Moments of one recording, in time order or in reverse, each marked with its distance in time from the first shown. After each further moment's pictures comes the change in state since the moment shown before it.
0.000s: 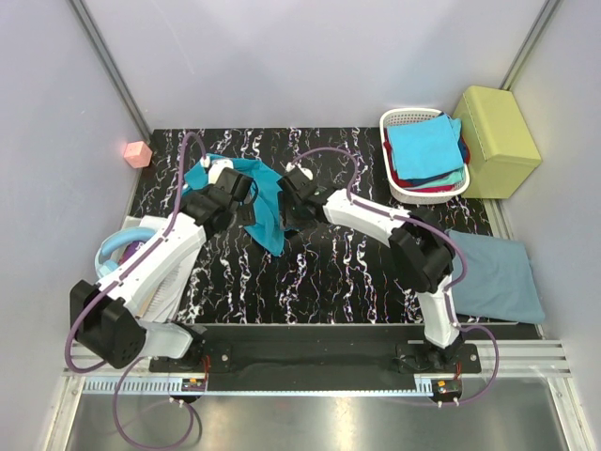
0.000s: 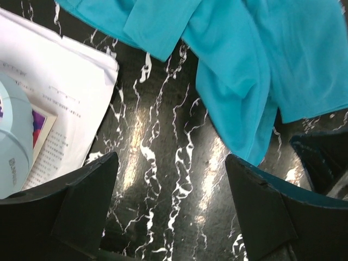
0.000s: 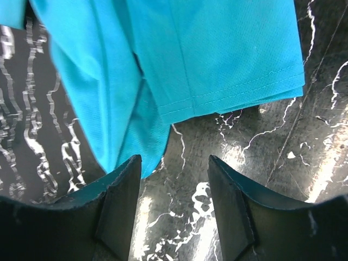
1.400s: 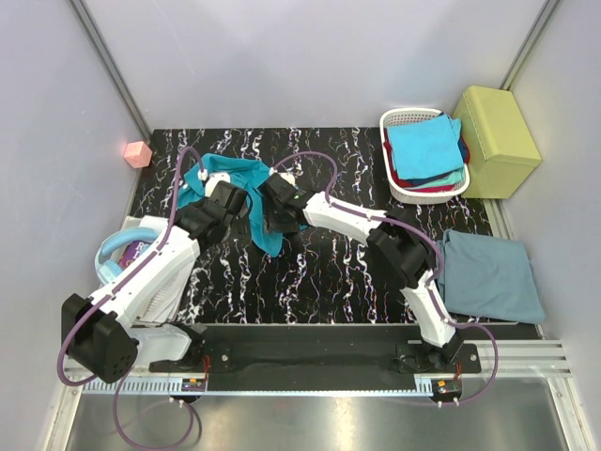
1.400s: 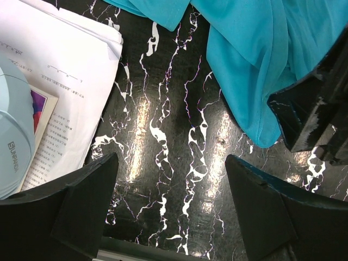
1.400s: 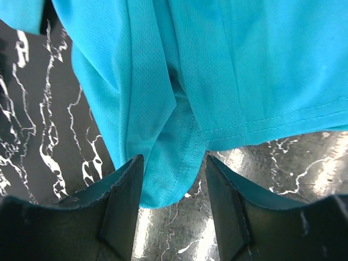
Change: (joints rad) left arm 0.000 -0.096 -0.130 -0.001 0.037 0.023; right arm 0.063 0.172 0.175 -0.026 0.018 0.048
